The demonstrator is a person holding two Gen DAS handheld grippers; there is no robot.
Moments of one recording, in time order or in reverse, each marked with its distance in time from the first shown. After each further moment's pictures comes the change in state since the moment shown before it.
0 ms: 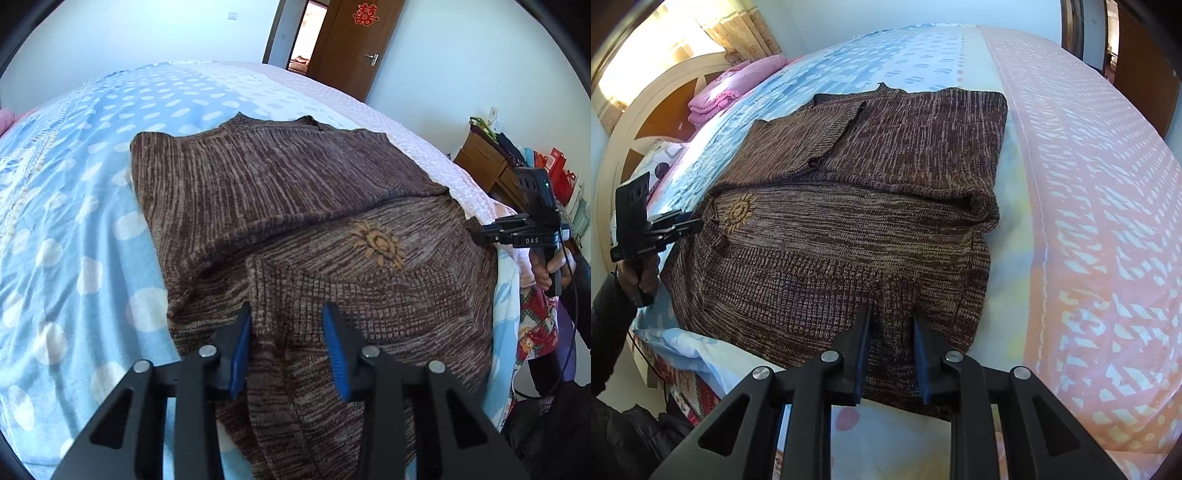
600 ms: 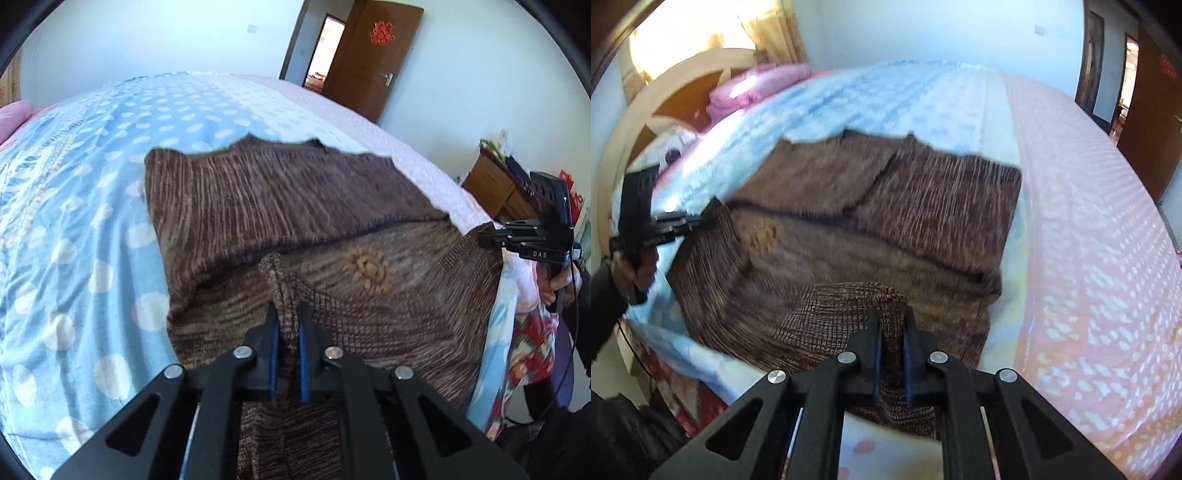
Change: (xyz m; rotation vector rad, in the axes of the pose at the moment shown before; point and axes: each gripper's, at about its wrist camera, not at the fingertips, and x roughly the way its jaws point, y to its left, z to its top) left arm -0.016 -0.012 0.010 -0.067 -0.085 0.027; right arm -0.038 0.029 0.027 -0.131 -0.136 -0.047
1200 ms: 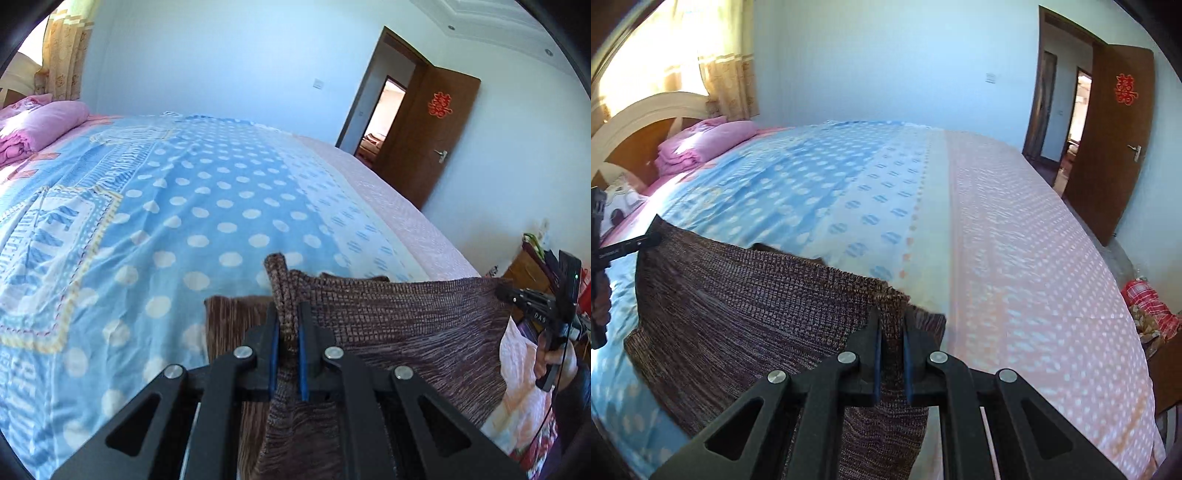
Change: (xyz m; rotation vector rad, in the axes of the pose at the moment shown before) left arm 0.012 0.061 0.121 -0.197 -0.223 0.142; right arm 0.034 -0.058 0.122 0.038 -0.206 -0.227
